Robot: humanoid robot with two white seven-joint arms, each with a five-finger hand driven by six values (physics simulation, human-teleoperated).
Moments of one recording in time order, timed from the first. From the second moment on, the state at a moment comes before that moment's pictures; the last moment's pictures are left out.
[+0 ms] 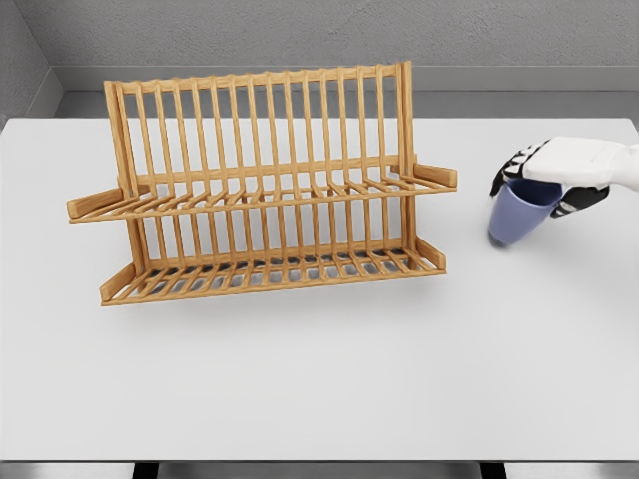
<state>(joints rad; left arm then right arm) 0.02 0.00 -0.15 -0.11 -0.03 0.06 0.02 -0.79 -0.93 0.70 -1.31 0.32 -0.61 0.61</state>
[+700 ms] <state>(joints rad) 0.02 0.00 -0.15 -0.11 -0.03 0.06 0.02 -0.80 -0.94 0.58 -1.34 0.31 -0.61 0.61</state>
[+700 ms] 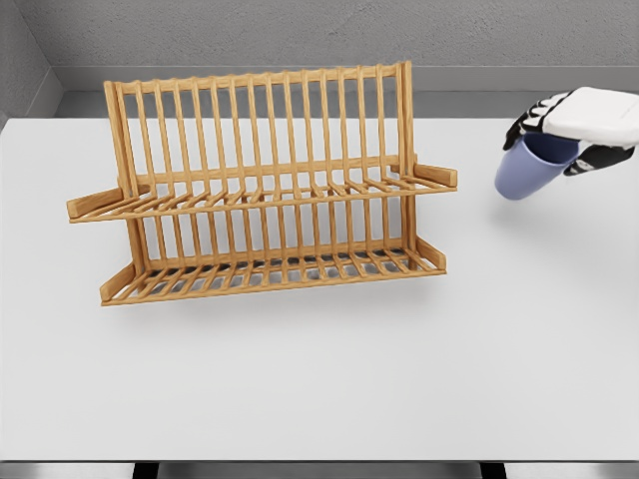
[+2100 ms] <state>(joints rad) 0.02 0.00 -0.15 -0.11 -0.03 0.06 0.02 -0.85 -0.90 0.50 -1.57 0.31 -0.61 0.61</state>
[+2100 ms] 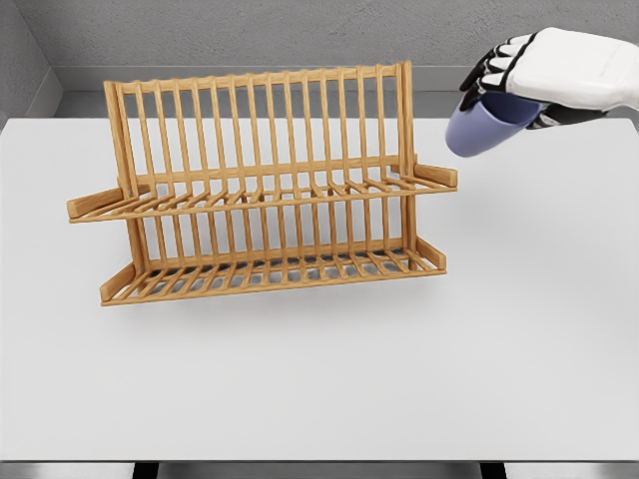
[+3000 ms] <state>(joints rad) 0.02 0.00 -0.15 -0.11 -0.03 0.06 0.02 -0.86 -0.86 0.61 -1.75 0.32 -0.59 0.61</state>
